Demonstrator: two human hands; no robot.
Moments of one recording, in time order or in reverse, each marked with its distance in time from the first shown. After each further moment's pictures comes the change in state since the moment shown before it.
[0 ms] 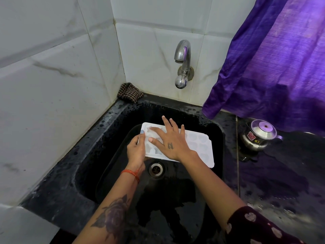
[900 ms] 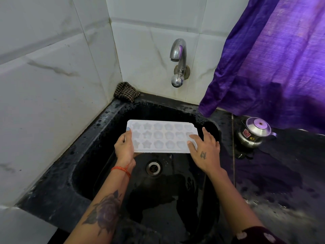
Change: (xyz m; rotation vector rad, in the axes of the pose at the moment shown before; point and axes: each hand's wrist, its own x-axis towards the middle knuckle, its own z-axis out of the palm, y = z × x) left_hand 0.004 0.016 -0.012 -0.045 0.120 -0.042; right_hand -0.067 0.070 -0.001 0.104 0.263 0.372
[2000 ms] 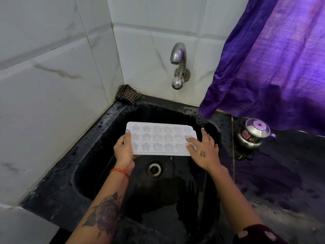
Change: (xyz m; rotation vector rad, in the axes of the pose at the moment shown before) left_hand 0.002 -0.003 -0.007 0.001 0.006 -0.007; right_hand 0.001 -0.005 -0.012 0.030 -0.155 0.004
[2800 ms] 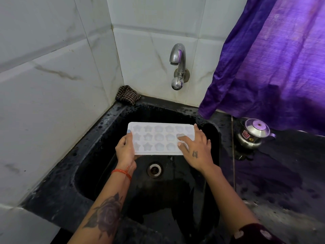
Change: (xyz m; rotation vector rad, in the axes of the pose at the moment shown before) left_hand -0.008 0.003 0.004 -0.006 -0.026 0.004; right_hand 0.001 -0.016 0.008 0.009 0.059 -0.129
